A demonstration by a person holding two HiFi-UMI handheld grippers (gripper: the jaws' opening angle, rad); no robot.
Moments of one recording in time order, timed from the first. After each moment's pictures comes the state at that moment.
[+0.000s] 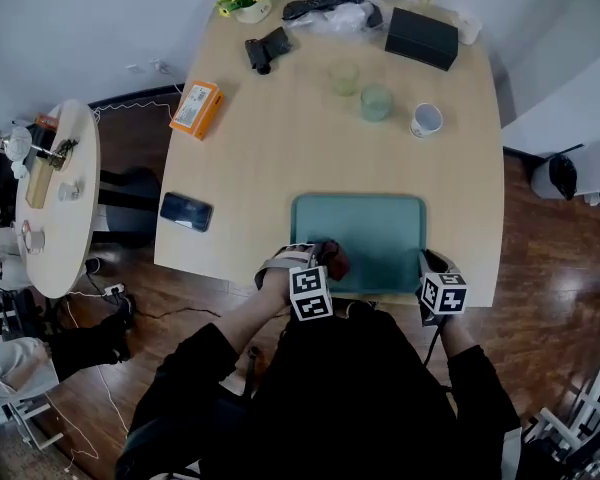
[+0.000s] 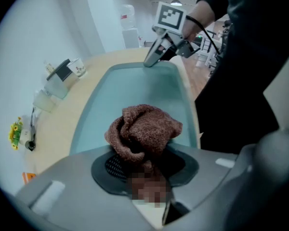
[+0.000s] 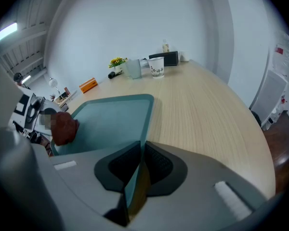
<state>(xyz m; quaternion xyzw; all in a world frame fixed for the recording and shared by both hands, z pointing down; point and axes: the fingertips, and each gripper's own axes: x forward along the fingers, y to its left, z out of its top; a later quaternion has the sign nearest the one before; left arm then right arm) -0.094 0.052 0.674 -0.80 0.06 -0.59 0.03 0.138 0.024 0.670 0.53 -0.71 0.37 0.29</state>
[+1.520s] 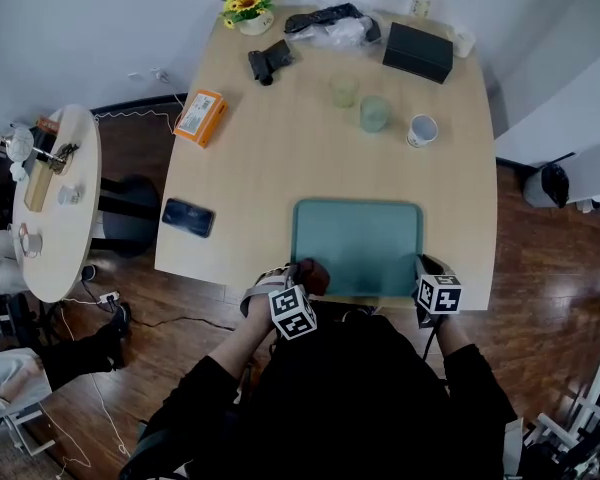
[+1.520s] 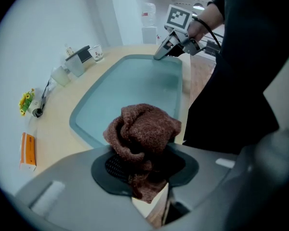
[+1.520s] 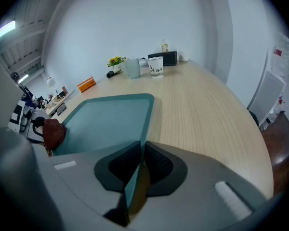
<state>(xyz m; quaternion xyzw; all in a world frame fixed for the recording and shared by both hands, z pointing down) -0.146 0.085 0.676 -0.79 0.15 -0.59 -0.05 0.137 0.023 0.670 0.53 -0.70 0.36 0.30</state>
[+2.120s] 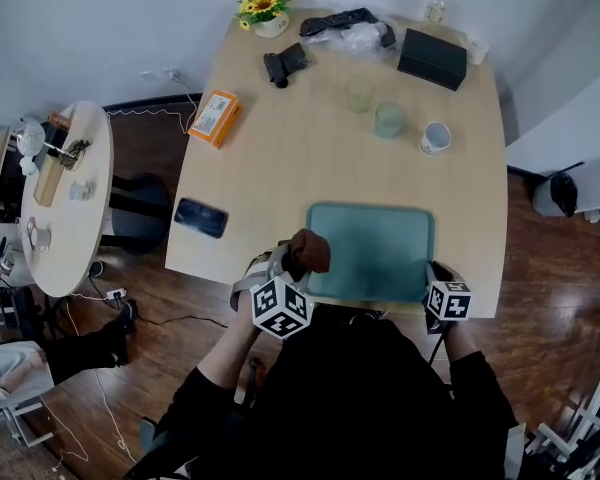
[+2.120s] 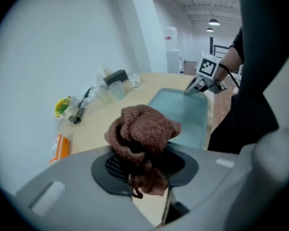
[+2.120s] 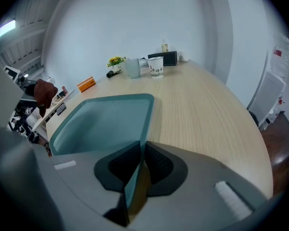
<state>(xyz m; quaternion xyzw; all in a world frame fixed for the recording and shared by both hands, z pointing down) -0.167 0.009 0.557 -0.82 0.30 -0.48 -0.03 0.139 0.024 0.671 0.54 -0.70 0.36 0.30</state>
